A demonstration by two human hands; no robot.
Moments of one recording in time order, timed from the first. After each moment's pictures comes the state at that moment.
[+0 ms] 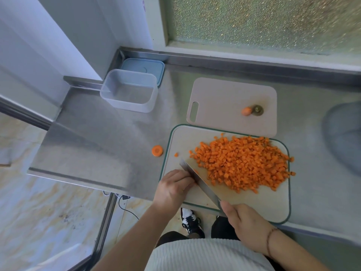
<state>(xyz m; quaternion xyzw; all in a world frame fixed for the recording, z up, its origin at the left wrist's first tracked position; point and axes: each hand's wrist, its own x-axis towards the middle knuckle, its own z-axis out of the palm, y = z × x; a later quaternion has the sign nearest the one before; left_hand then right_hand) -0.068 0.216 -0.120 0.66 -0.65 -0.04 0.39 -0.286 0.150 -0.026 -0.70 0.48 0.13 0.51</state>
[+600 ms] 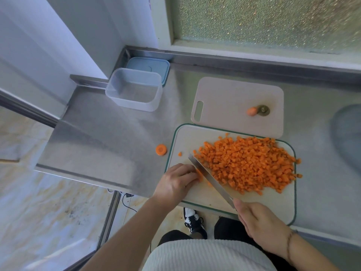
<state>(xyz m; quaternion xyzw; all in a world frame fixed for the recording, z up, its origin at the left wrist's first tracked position) -0.051 0.207 -0.118 0.63 -0.69 -0.07 0.35 -0.295 0.138 -0.020 -0.67 0.48 0.10 0.55</state>
